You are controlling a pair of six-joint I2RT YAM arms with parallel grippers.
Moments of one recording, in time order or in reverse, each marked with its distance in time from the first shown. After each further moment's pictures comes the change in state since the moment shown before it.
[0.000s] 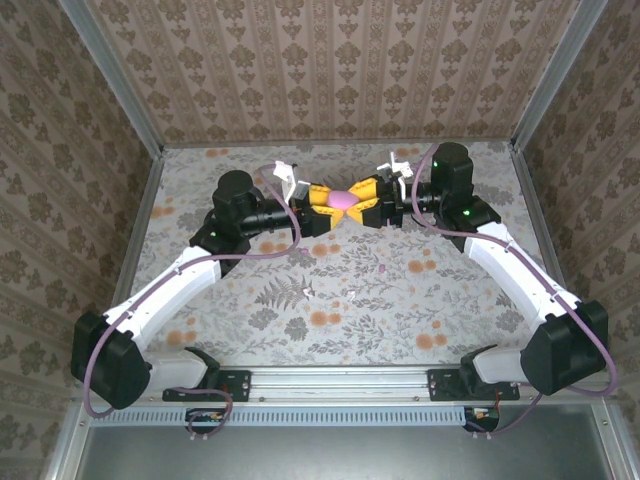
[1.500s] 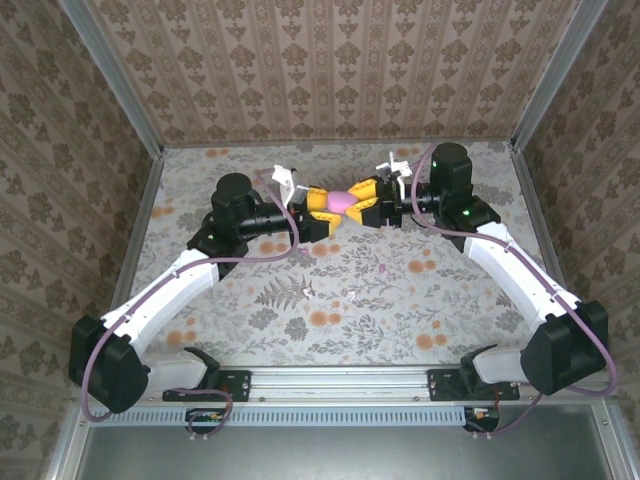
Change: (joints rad) left arm 0.007 -0.023 -0.021 -0.028 0.003 0.032; right arm 0.000 0.000 0.003 -0.009 0.008 0.019
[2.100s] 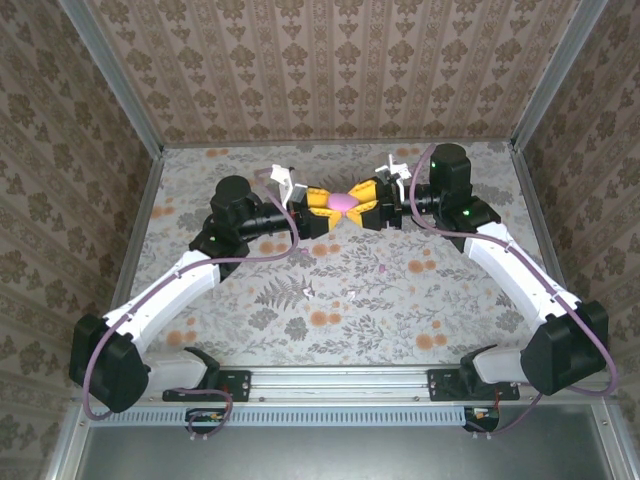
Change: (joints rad) left arm -0.001 0.004 -0.026 0.074 -0.016 -0.049; right arm 0.000 -0.001 0.001 -0.045 0.006 -0.050
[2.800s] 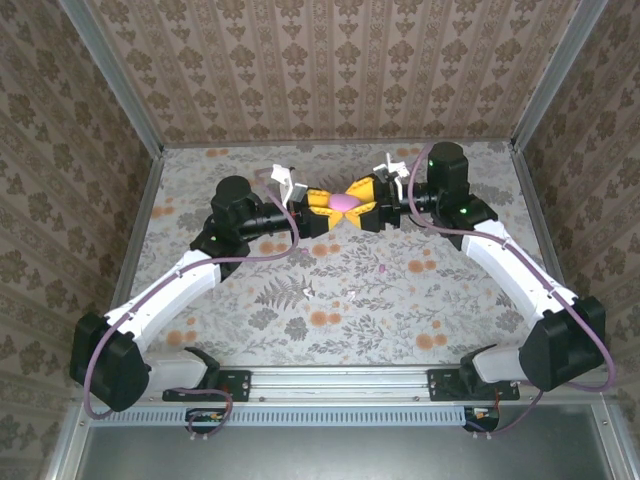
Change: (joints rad) left arm 0.000 0.005 -0.005 0.025 0.015 -0.031; right arm 0.006 0.015 0.008 0.018 -0.018 0.017
